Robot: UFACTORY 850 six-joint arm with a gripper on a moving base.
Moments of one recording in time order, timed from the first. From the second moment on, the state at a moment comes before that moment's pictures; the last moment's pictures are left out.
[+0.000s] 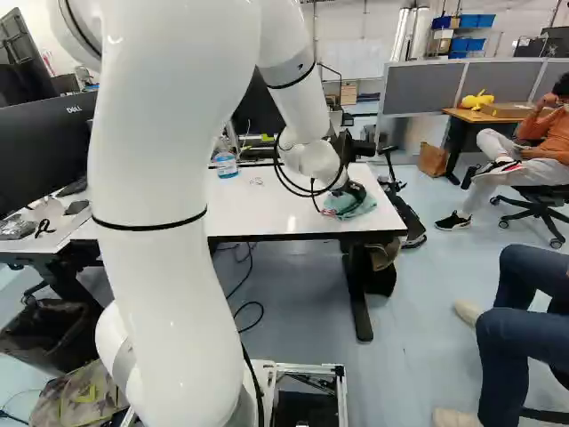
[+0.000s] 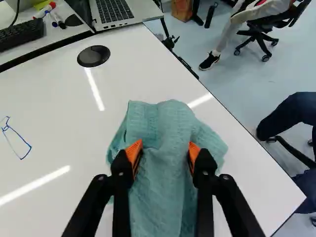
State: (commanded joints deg) arm -28.2 -18.2 -50.4 0.0 14.3 0.0
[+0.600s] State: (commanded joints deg) arm -28.1 -16.9 -50.3 0.0 14.3 0.0
